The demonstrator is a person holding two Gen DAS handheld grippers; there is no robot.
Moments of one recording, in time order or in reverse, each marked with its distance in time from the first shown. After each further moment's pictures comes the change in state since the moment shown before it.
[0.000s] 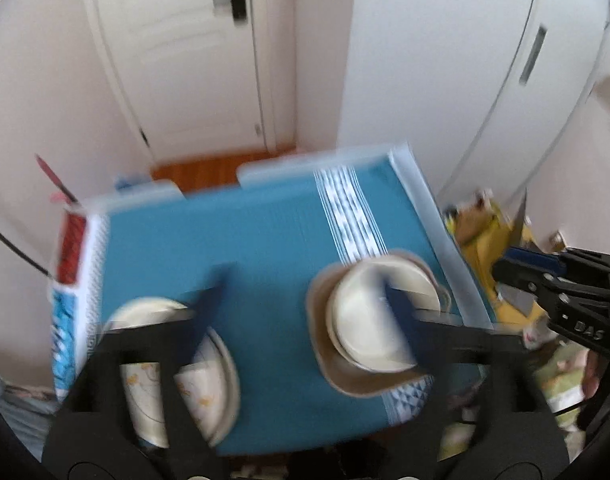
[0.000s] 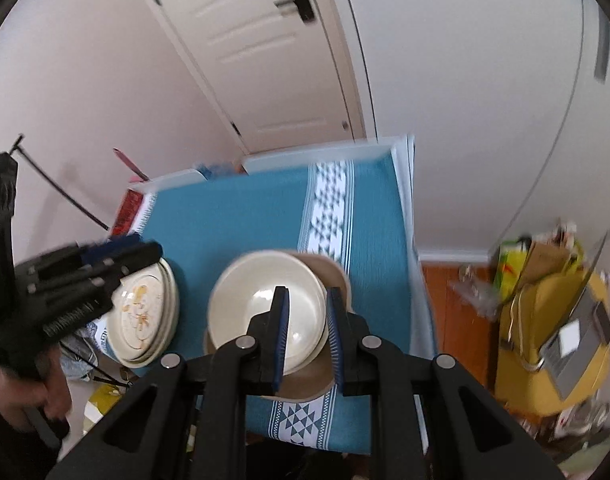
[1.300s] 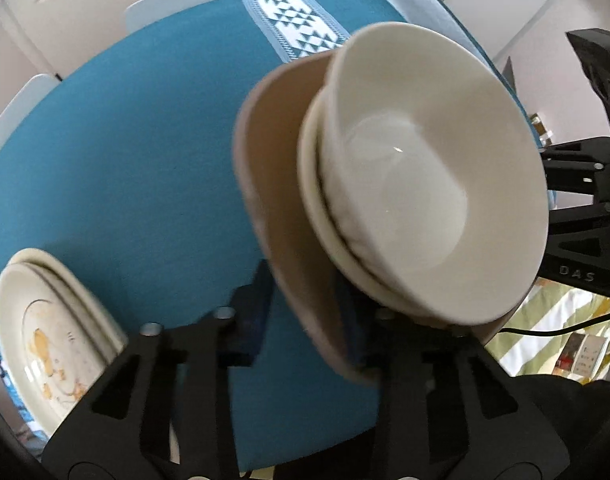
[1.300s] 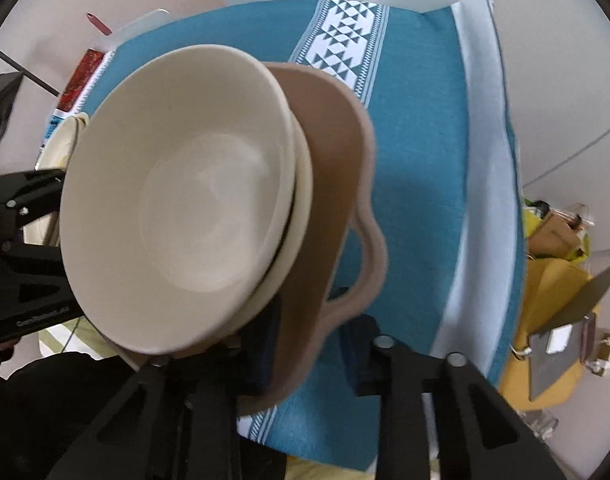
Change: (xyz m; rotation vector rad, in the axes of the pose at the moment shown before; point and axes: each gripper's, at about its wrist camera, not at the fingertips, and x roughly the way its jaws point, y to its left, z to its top) left arm 0.162 -0.024 -0.097 0.181 0.463 -0.223; right arm 0.166 -0.023 -0.054 -0.152 0.441 -0.024
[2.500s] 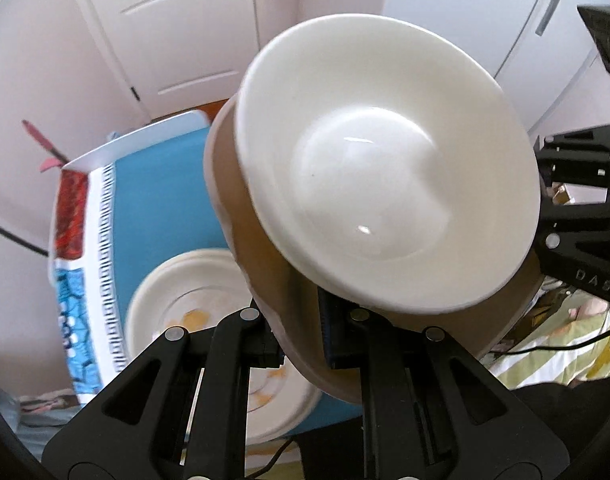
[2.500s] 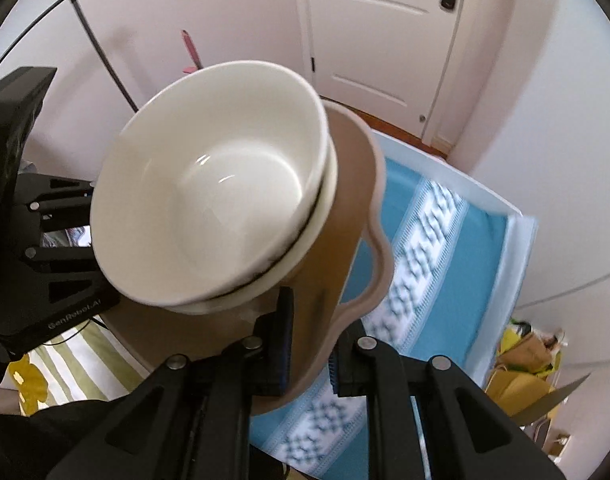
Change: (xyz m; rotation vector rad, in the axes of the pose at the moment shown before) left arm -0.145 0.088 -0.024 -0.153 -0.193 0.138; right arm -0.102 0.135 0.068 -0.289 -0.201 -0.041
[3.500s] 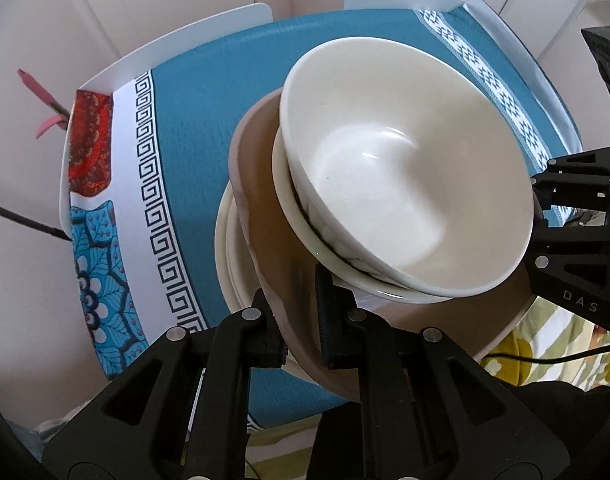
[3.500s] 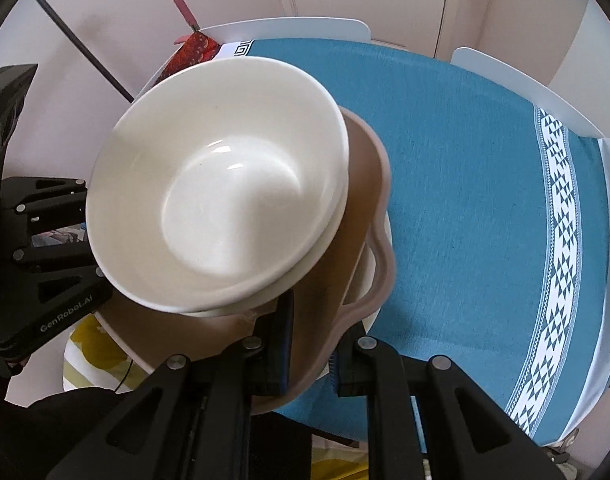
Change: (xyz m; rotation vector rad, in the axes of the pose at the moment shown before) left arm 0.063 0.112 -0.122 0.116 0.132 -0.022; right arm 0.115 0.137 -0.005 0.228 0.119 0.013
